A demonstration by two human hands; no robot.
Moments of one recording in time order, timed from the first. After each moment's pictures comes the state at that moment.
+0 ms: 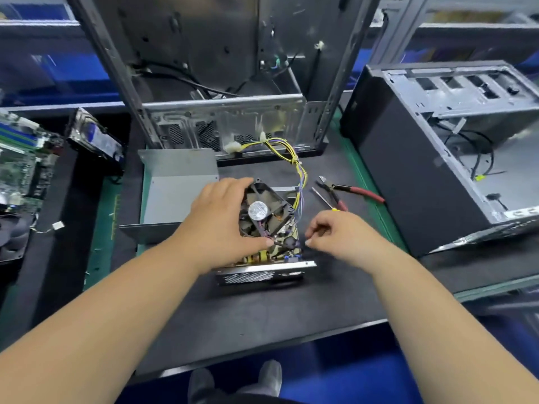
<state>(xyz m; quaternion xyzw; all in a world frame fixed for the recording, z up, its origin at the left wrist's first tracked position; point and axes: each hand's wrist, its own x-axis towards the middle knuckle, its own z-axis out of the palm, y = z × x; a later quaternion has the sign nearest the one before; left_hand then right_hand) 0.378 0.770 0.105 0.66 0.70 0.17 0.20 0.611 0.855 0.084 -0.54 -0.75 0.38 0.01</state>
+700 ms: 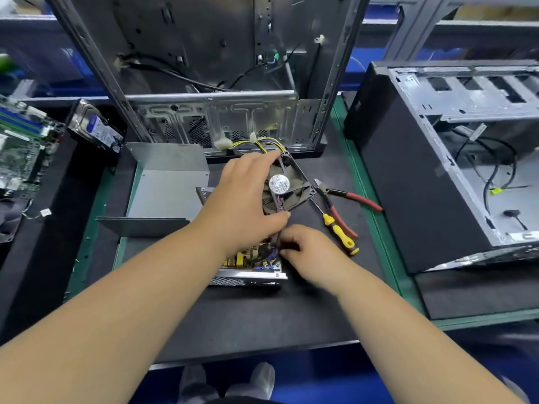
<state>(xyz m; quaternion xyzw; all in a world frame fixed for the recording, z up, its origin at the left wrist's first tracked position) 0.442 0.819 0.105 0.65 0.70 0.26 0.16 0.613 0.858 0.050 -0.40 -0.82 0.40 0.03</state>
